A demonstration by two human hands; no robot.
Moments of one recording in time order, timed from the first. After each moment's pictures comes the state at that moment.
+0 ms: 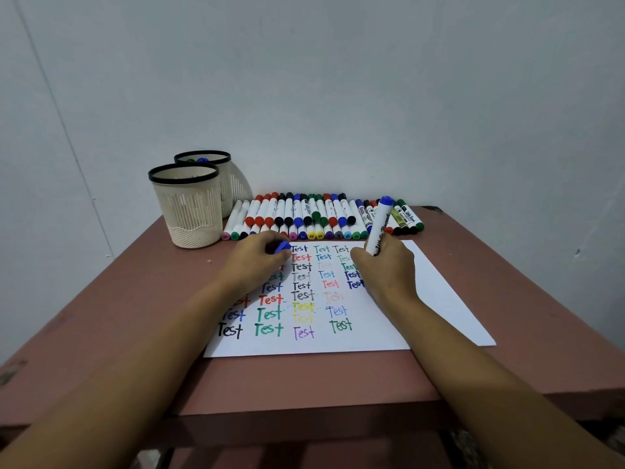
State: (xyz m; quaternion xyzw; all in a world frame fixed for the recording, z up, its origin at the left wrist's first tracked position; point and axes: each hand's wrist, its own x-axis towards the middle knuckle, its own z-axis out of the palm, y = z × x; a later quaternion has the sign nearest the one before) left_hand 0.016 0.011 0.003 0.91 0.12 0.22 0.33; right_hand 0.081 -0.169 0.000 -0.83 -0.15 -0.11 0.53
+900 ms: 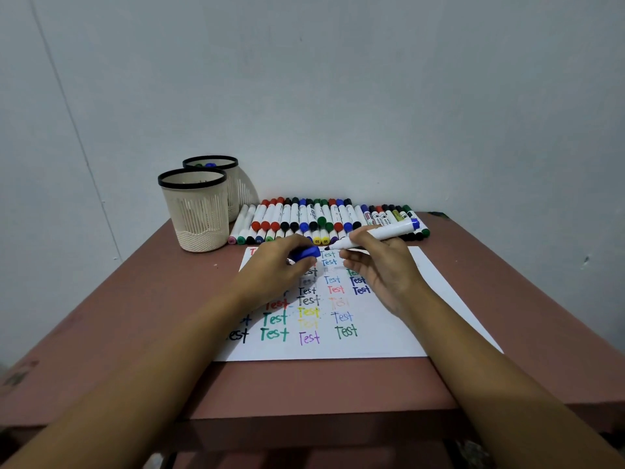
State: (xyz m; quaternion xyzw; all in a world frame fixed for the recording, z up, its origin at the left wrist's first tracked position) left_hand 0.010 -0.004 0.005 0.92 -0.01 0.24 0.31; right_hand 0.079 -0.165 0.021 -0.54 -0.17 0.16 0.81
